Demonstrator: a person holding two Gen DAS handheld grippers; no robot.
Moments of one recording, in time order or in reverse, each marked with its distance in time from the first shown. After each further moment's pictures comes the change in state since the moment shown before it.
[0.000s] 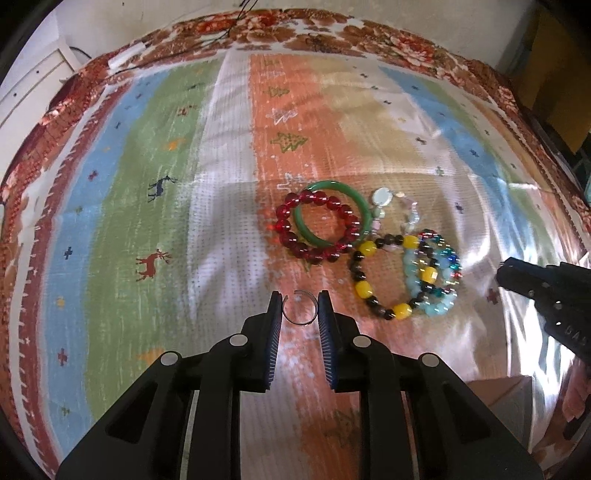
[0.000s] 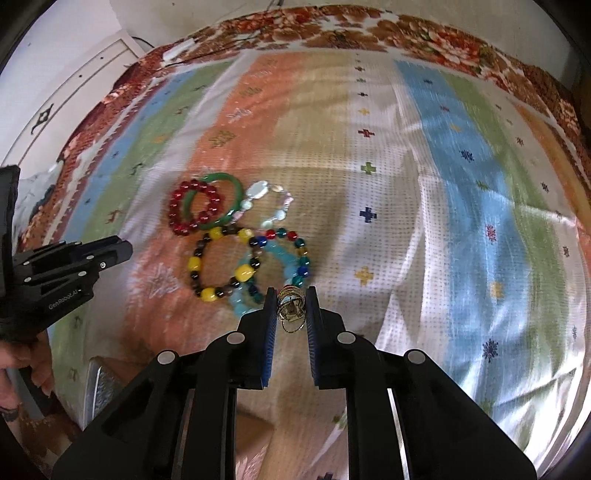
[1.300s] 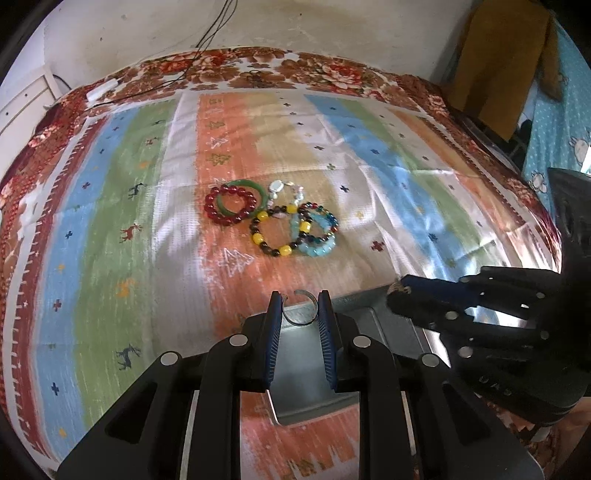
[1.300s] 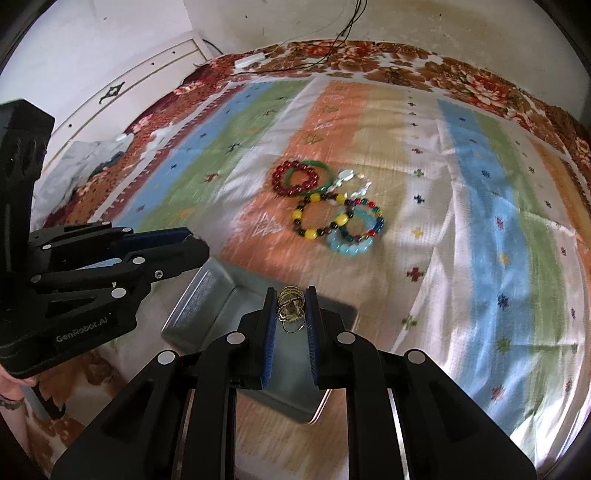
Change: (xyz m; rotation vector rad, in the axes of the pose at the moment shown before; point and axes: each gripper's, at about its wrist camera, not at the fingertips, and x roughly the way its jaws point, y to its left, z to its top) left arm -0.099 -0.058 -0.081 0.084 -0.122 -0.149; right arm -0.080 0.059 -0.085 -0.139 -0.099 0.114
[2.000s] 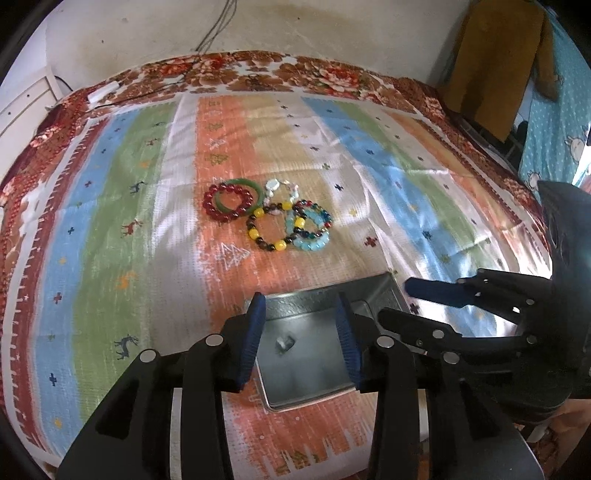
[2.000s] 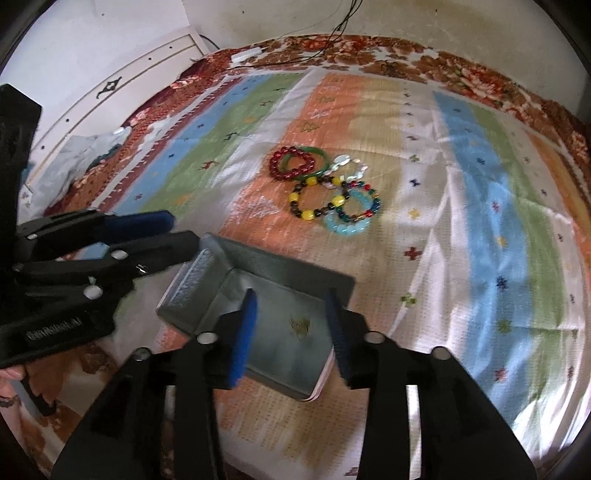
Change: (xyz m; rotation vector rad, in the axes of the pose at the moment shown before) left arm -0.007 -0.002 -0.009 -0.007 -0.023 0.007; right arm -0.002 0.002 -0.015 0.000 0.004 -0.039
